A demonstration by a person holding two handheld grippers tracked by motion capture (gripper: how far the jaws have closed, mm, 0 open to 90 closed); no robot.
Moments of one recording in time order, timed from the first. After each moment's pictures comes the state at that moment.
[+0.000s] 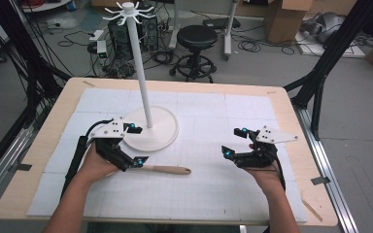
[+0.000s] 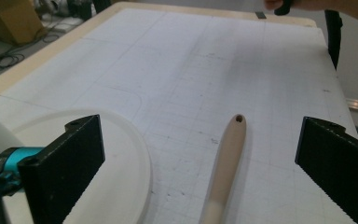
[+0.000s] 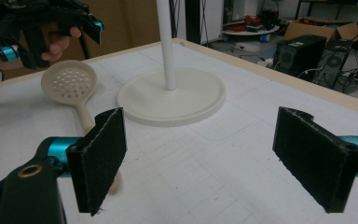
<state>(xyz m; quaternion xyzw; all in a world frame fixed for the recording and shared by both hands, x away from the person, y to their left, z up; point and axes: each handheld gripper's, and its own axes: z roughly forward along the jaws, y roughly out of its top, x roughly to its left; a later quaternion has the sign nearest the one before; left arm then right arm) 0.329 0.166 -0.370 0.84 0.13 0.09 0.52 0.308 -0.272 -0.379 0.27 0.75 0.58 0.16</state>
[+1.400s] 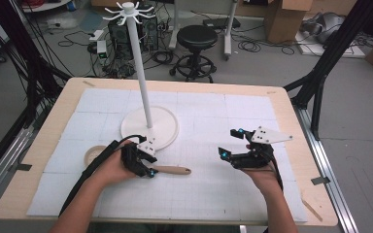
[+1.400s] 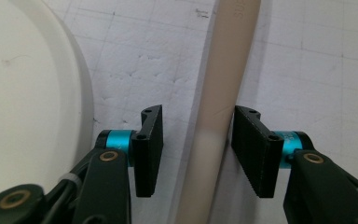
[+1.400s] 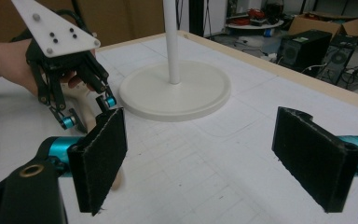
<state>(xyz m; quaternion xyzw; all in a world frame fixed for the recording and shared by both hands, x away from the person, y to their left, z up) 0.341 0.117 -0.426 0.95 0.09 0.03 0.30 0.309 -0.264 -0.380 0.26 0.76 0.57 0.16</state>
